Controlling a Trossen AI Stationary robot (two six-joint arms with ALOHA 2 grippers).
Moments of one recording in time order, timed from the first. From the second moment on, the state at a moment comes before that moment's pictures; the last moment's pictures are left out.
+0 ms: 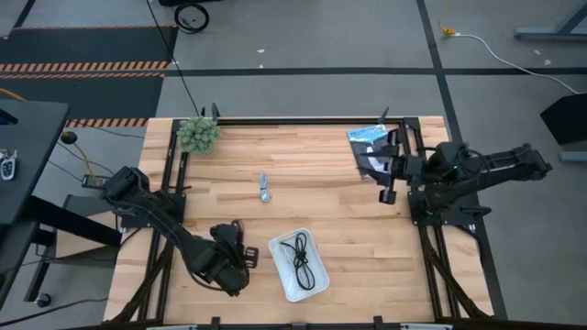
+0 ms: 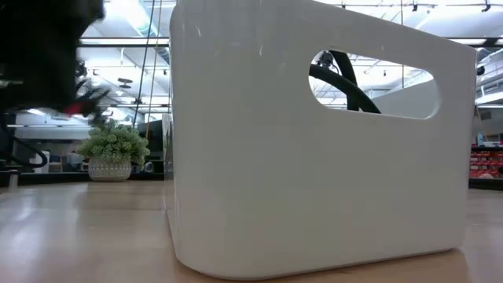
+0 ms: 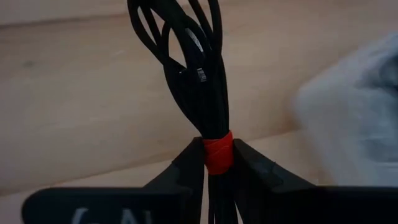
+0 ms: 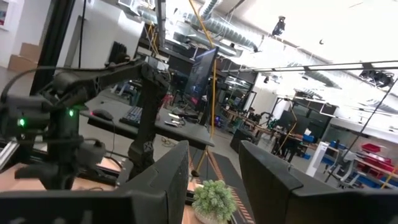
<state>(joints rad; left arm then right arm) -0.70 1.71 1.24 -1.05 -0.40 -2.11 0.15 0.70 0.65 0.30 0.22 -0.45</state>
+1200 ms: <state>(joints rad) -0.58 1.87 1.58 -0.52 -0.60 -1.65 0.06 0.61 0.65 0.17 0.21 -0.41</state>
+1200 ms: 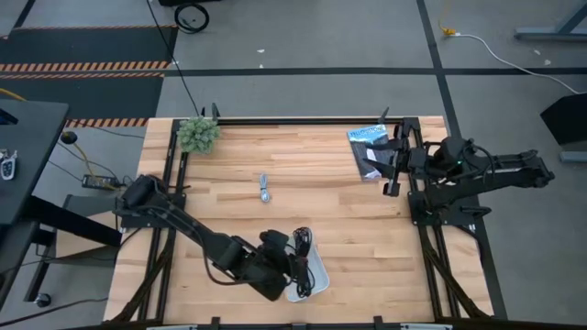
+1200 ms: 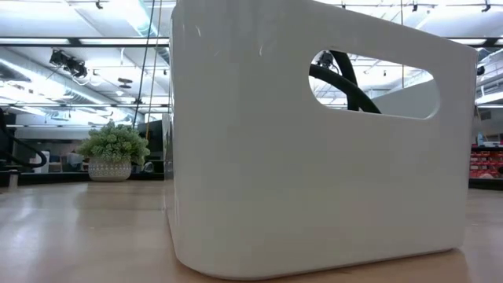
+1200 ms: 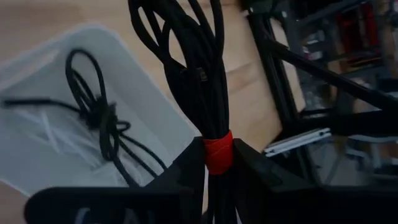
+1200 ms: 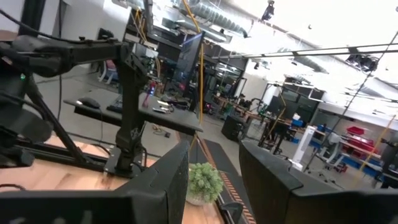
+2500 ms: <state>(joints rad) -0.51 2.21 1.88 -0.91 -0.44 -2.00 0.05 0.65 0.65 0.20 0.13 -0.41</state>
